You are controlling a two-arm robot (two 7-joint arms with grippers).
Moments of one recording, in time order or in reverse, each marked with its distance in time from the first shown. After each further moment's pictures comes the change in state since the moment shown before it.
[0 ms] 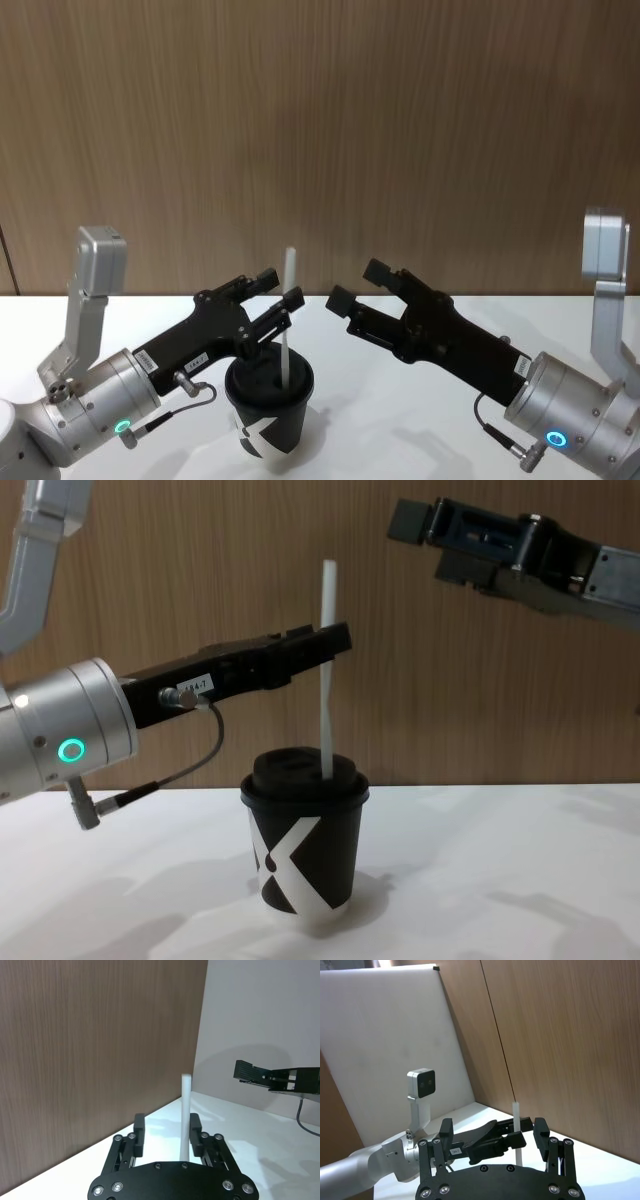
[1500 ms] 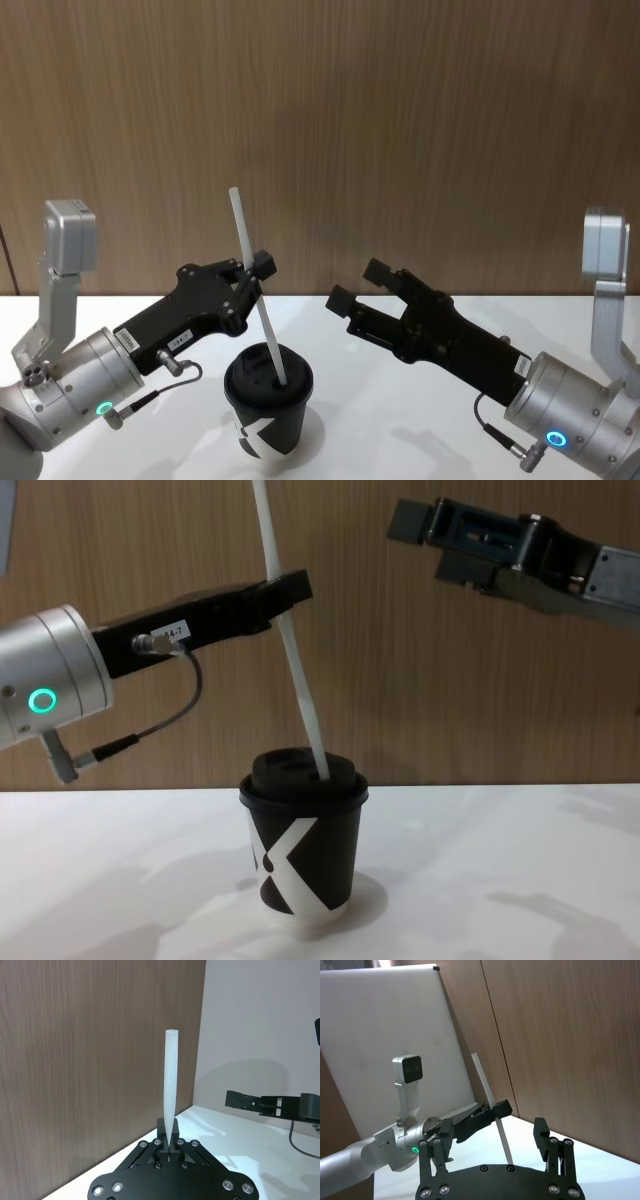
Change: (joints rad) left arm 0.011 0.035 -0.028 -0.080 -0.027 0.000 0.019; right arm 0.000 0.000 0.000 0.000 0.000 0.000 0.000
